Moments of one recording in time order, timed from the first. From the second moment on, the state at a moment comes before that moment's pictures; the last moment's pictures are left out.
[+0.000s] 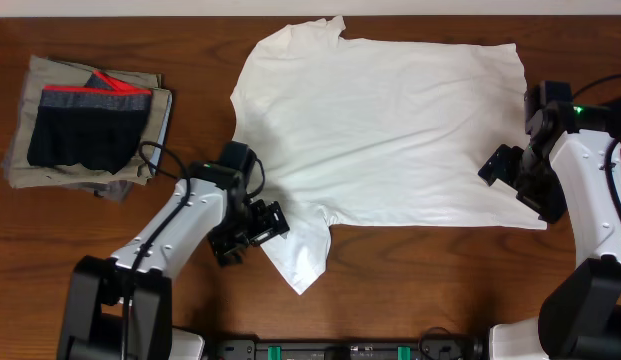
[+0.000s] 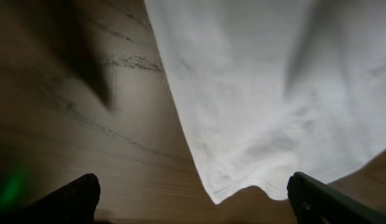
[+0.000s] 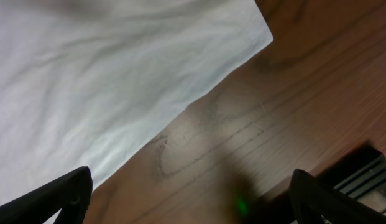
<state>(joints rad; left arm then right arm) -0.30 1.57 0.89 -0.98 0.32 -0.72 -0.13 1.63 1.32 -1.29 0.16 0.64</state>
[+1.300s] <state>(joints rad) -0.57 1.58 0.77 -0.91 0.25 -1.11 -0.13 1.63 1.32 -1.27 0.15 0.64</state>
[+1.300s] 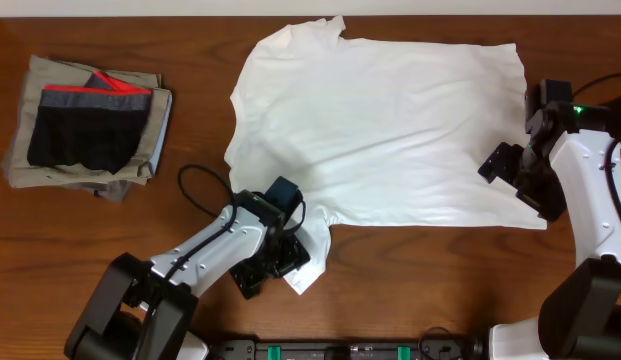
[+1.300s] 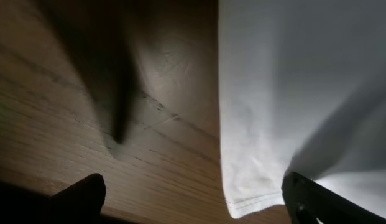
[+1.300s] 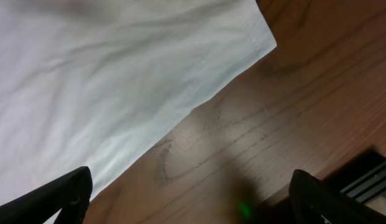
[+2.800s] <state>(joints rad) -0.54 1.64 0.76 -0.83 0.38 -1.04 -0.13 1.63 1.32 -1.27 0.15 0.64</state>
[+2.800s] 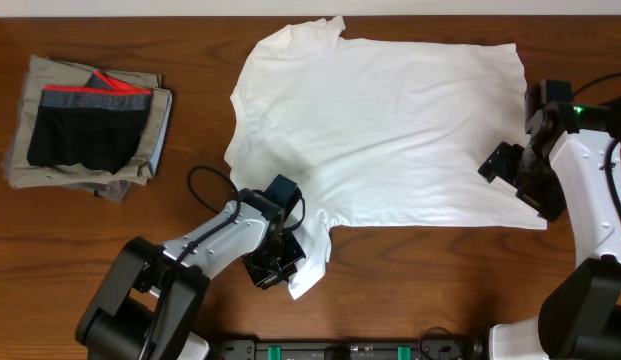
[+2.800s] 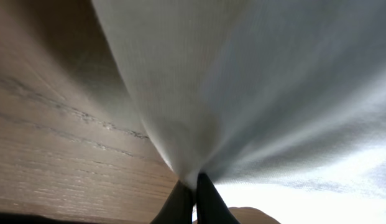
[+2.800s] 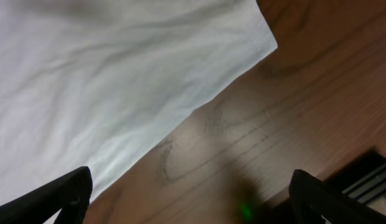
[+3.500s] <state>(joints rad) -0.54 1.62 0.76 -0.83 0.33 -1.03 -0.47 1.63 1.05 -0.98 0.15 0.75</state>
